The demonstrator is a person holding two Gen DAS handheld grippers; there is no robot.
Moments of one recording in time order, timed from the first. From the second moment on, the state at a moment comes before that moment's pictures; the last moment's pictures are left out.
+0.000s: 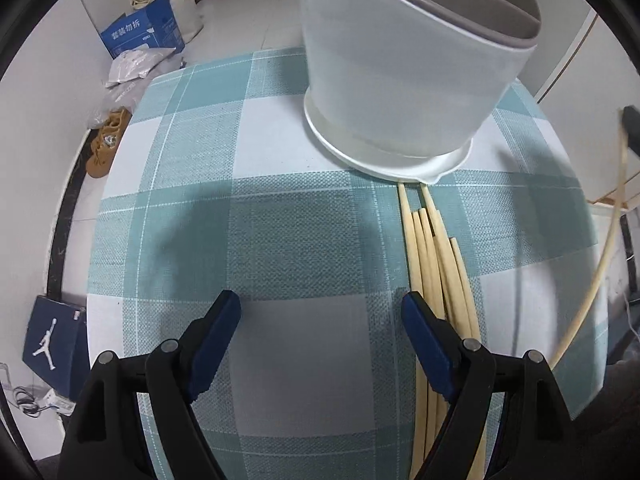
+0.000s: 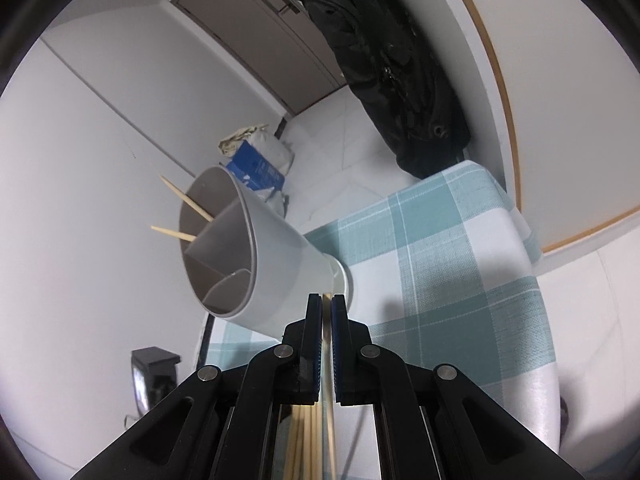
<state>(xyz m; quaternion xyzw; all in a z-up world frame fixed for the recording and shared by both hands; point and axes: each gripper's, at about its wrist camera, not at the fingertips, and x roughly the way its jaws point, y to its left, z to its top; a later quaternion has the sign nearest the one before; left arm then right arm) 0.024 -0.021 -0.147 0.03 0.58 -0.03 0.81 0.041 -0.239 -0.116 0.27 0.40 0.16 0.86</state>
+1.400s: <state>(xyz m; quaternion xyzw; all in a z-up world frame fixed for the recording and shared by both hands) -0.002 -0.025 -0.140 0.07 0.58 -0.14 0.80 0.031 -0.242 -0.102 0.27 0.38 0.17 0.87</state>
